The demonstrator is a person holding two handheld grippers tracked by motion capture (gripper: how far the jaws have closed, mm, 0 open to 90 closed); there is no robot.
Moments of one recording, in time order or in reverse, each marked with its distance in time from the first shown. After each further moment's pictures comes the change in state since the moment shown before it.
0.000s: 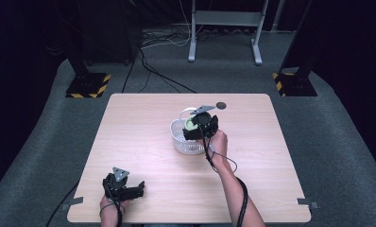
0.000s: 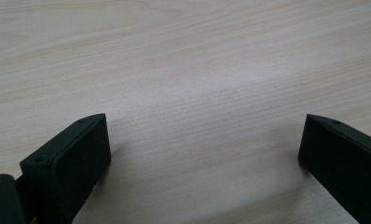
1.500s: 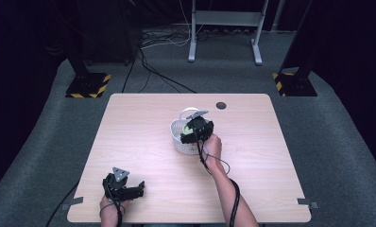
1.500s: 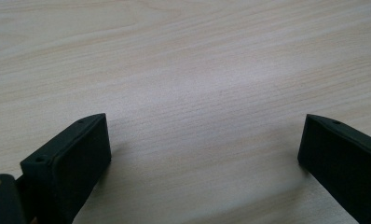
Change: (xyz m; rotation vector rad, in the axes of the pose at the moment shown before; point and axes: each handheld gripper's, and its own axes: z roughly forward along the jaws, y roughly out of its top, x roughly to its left) left arm 0.000 0.000 0.000 -0.002 0.000 -0.003; right arm 0.006 -0.016 0.040 0.074 -0.020 0.036
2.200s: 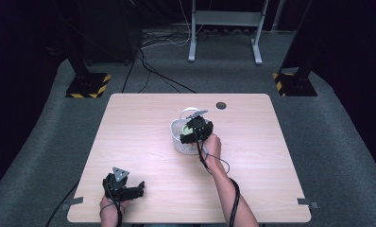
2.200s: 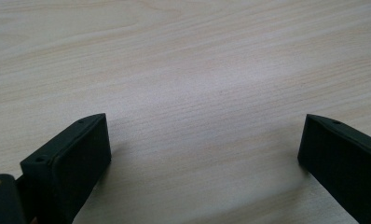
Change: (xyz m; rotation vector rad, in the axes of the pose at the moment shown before) left arm 0.000 0.000 0.000 0.000 0.000 0.000; right arm -0.002 0.002 0.002 0.033 0.031 0.017
